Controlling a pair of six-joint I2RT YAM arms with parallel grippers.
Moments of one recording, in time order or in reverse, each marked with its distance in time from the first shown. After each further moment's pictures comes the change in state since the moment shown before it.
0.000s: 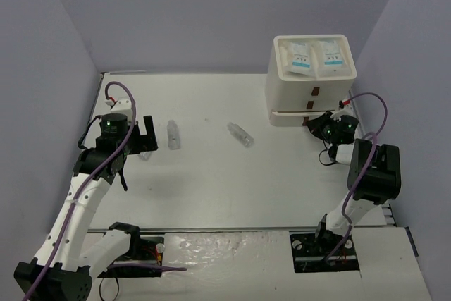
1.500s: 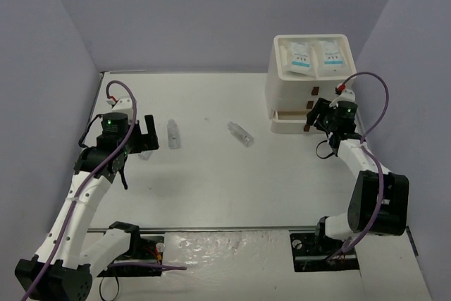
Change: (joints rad) left arm 0.001 0.010 -0.003 0.009 0.022 -0.008; right arm 0.109 -0.315 0.135 -0.537 0.327 -0.228
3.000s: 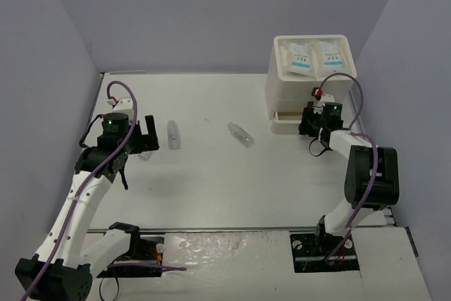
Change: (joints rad) left arm 0.000 0.008 0.000 0.001 -0.001 0.000; right arm 0.056 0.244 0.079 -0.055 -0.024 -0.210
